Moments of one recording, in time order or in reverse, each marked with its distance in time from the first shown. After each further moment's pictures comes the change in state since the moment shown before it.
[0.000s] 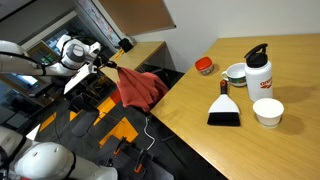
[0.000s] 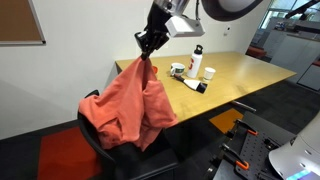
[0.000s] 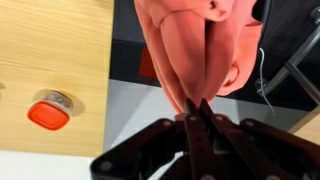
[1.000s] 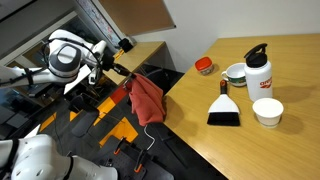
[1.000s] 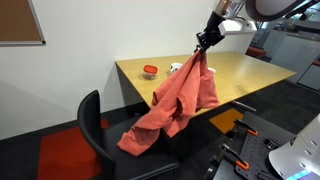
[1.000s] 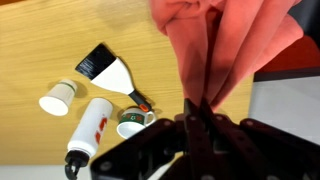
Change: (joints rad) arm -0.519 -0.353 0.078 -0.317 -0.061 -0.107 0.007
